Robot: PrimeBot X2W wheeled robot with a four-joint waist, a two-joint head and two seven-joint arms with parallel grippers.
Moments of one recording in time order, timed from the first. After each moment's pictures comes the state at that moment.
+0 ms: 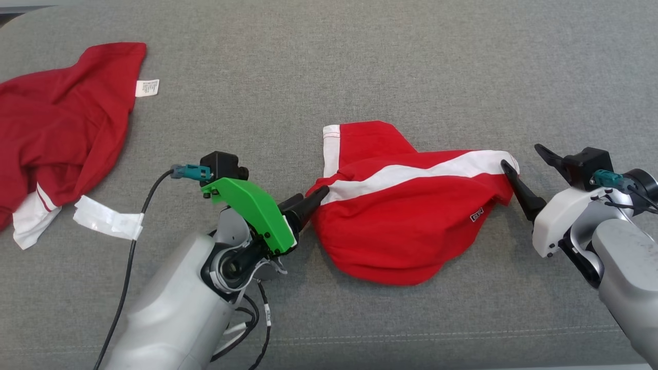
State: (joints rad) left arm -0.57 0.04 -0.64 0.52 -1.25 0.01 0.32; right arm -0.51 -0.41 0.59 0.69 0.37 0.12 -0.25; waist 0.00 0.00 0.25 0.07
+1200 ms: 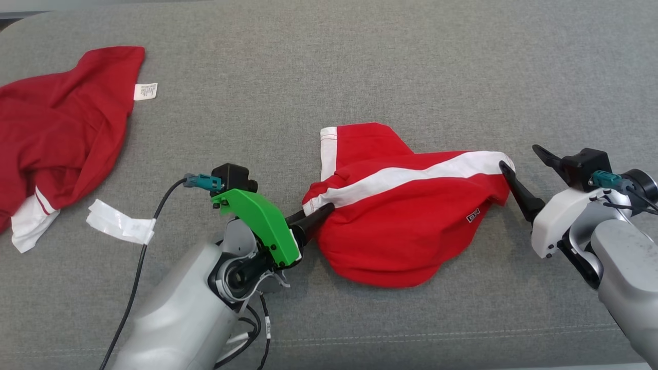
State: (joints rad) left arm -0.57 0.04 -0.69 0.57 -1.27 -0.02 0.33; right arm -0.51 -0.41 0.61 0.69 0.38 0.12 -0.25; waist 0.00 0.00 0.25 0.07
